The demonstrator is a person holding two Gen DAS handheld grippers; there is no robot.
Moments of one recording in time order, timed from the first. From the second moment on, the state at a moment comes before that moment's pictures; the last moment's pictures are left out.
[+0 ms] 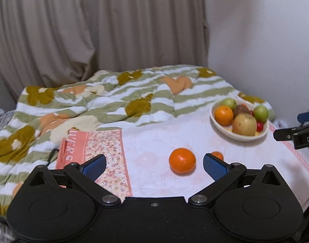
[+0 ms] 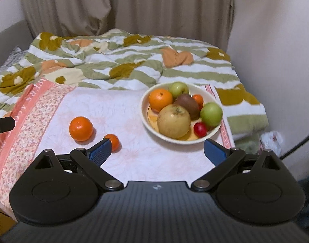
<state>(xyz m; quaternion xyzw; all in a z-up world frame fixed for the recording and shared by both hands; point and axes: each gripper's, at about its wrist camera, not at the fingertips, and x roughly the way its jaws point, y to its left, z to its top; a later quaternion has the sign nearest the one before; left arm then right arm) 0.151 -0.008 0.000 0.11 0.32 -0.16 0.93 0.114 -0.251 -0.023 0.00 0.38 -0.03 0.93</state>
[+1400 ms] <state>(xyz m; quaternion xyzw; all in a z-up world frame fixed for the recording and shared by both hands) 0.282 -0.067 -0.120 0.19 0.44 -0.36 0.80 0.214 -0.200 -0.136 -0.07 0.50 0.08 0.86</state>
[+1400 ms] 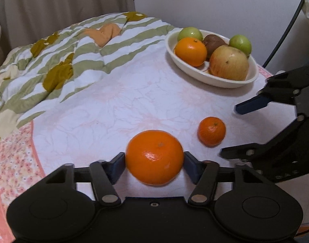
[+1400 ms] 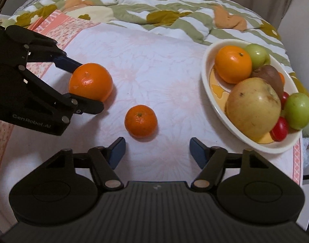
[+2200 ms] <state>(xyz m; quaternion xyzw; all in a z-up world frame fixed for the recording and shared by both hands) 0.265 -0.052 -0.111 0.17 0.43 -0.34 0.82 0.225 -0.178 -0.133 -0.09 0.47 0.11 0.87</state>
